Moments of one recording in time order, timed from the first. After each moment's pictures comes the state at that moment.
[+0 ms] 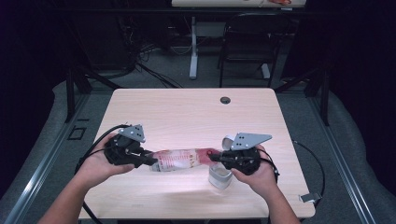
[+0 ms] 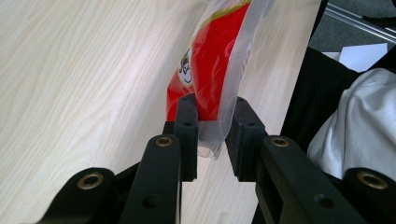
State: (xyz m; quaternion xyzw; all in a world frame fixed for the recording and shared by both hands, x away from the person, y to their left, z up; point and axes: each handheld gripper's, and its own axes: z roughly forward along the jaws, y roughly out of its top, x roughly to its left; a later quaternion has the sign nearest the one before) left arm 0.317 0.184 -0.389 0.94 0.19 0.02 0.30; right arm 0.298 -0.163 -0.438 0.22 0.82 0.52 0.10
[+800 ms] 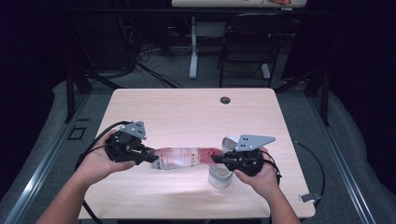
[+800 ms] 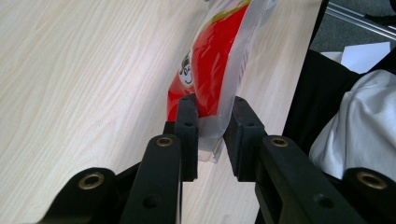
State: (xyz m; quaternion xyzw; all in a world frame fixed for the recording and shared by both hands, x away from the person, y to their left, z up) left arm 0.319 0.179 -0.380 0.94 0.18 0.03 0.30; right arm 0.299 -0.173 -0.450 0.23 0.82 0.52 0.09
